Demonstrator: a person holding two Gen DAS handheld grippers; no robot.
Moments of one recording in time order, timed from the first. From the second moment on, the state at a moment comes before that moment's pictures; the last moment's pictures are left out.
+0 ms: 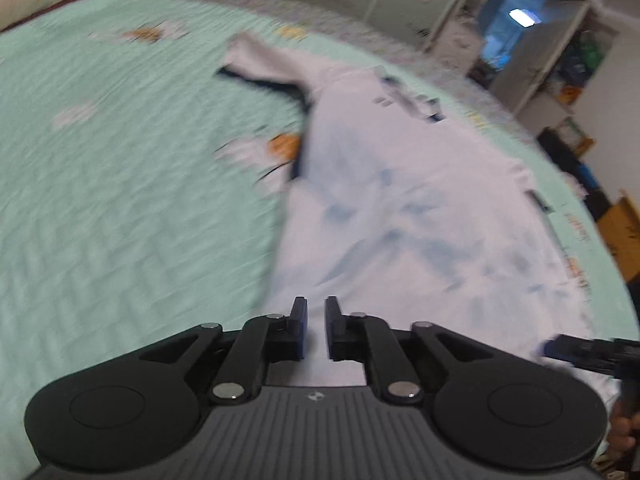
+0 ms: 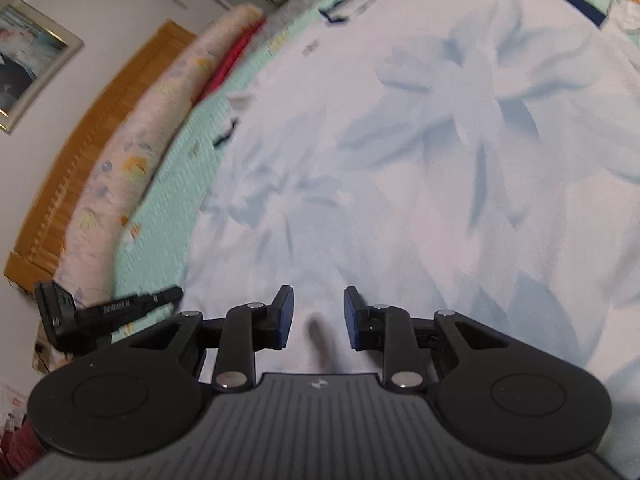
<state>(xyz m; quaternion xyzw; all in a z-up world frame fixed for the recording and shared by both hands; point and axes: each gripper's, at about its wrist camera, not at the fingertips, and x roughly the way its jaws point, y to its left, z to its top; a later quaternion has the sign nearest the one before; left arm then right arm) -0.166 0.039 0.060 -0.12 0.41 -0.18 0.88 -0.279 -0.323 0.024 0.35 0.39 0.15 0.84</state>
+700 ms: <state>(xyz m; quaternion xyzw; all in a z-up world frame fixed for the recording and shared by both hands) -0.116 0.000 0.027 -0.15 0.40 -0.13 0.89 -0.254 -0.434 0.041 0.28 0.31 -0.11 0.90</state>
